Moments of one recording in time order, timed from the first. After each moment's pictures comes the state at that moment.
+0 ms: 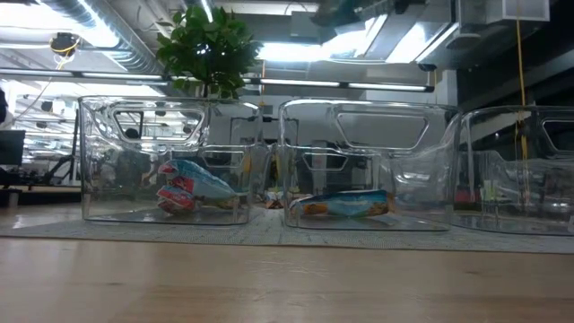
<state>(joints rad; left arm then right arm) -0.01 1.34 1.42 -0.34 -0.09 -0.02 -0.06 1.02 1.01 -0.19 0.01 -0.06</state>
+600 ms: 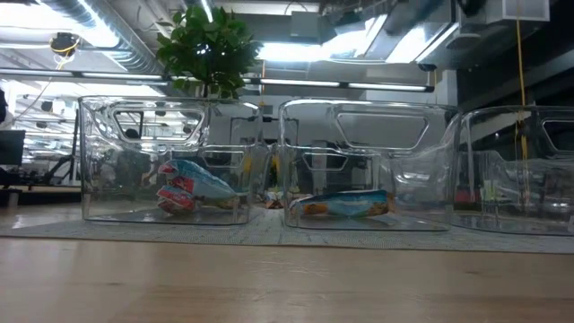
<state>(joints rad) -0.03 1.34 1.43 -0.38 -0.11 -0.04 -0.06 0.69 1.01 -0.66 0.06 0.14</state>
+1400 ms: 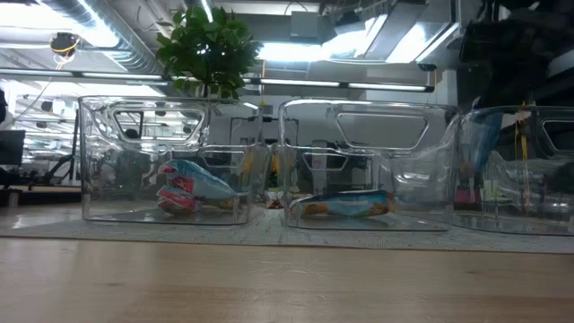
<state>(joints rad) -0.03 1.34 1.42 -0.42 -0.14 -0.06 -0.05 0.70 0.62 -0.79 0.02 0.45</state>
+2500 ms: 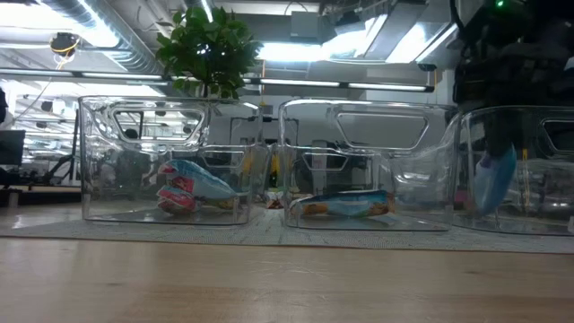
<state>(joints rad) -0.03 1.40 1.42 -0.41 -0.14 -0.09 -0.05 0.87 0.50 -0.64 -0.16 0.54</state>
